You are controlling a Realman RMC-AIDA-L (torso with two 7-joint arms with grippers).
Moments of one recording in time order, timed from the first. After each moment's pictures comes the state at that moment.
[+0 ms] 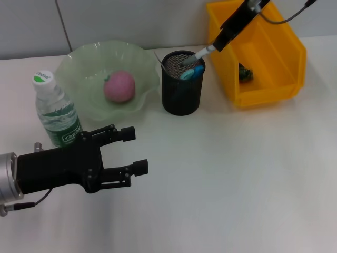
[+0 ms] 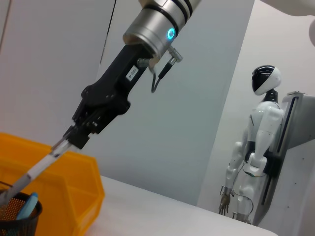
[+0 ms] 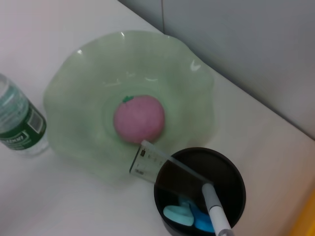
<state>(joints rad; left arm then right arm) -0.59 -2.07 0.43 0.40 2.13 1.81 -1.14 1.24 1.91 -0.89 -0.75 -2.77 -1.55 2.41</state>
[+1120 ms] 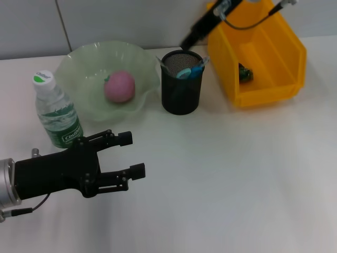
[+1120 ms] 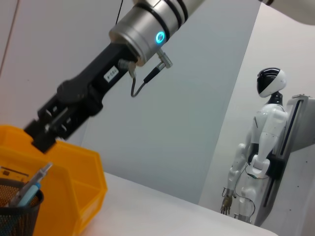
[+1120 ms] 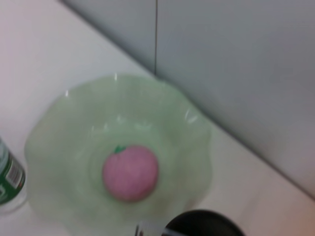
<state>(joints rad) -0.58 -2.07 0.43 0.38 2.13 1.80 -1.14 1.18 2.02 -0.97 -0.87 -2.76 -1.37 2.48</state>
